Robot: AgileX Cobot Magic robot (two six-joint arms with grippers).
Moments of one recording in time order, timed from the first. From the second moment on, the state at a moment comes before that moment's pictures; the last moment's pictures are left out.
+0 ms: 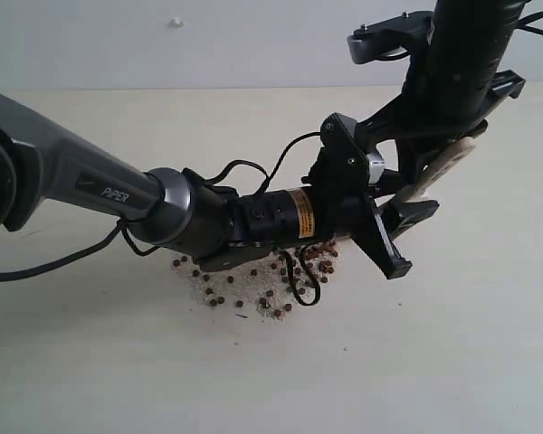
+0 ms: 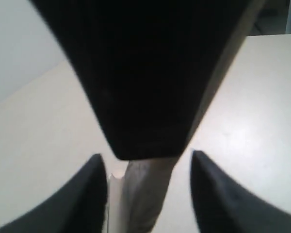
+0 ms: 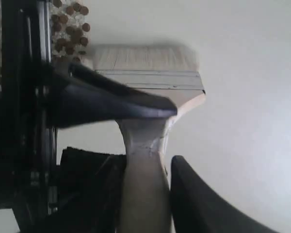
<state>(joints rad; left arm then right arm) -0.96 2.33 -1.28 0.57 -0.89 -0.24 0.40 1.80 -1.42 -0.05 1.20 0.01</state>
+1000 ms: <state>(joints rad) -0.73 2.17 -1.28 1.26 -1.00 -0.96 0.41 1.24 -1.42 0.29 0.94 -0.46</state>
